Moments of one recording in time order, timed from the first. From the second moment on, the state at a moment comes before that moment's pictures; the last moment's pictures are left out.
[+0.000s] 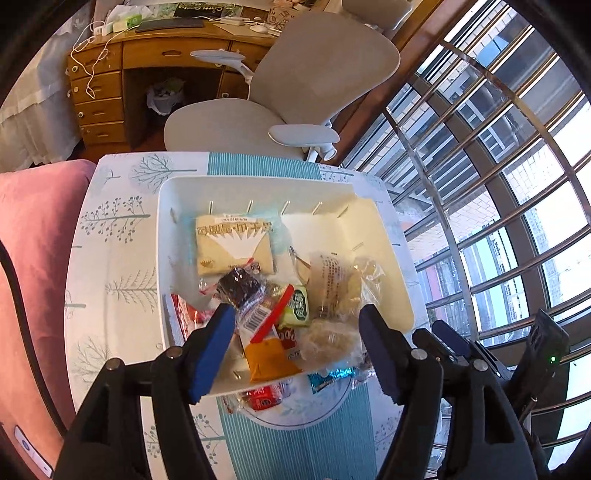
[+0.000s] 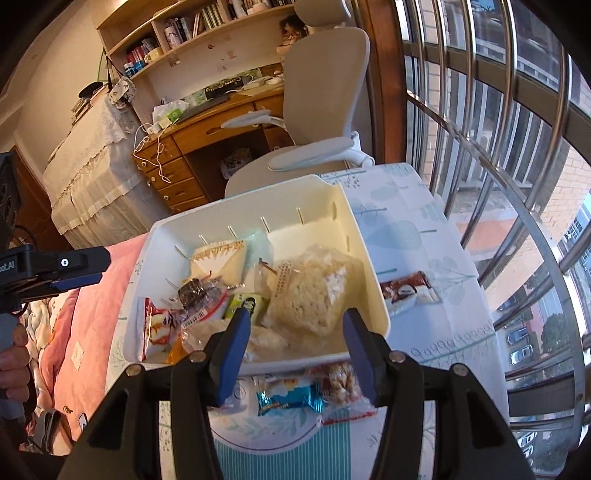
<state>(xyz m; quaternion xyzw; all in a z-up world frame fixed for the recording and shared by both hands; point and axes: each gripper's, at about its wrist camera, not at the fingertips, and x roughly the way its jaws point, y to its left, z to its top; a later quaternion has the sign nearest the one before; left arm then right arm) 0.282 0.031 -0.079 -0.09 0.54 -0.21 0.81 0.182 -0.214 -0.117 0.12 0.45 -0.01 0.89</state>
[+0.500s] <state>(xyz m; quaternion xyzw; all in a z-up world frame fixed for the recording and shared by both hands) 0.223 0.029 -0.112 -0.14 0.57 -0.20 0.79 0.154 -0.221 -0.147 0.12 0.49 0.01 0.86</state>
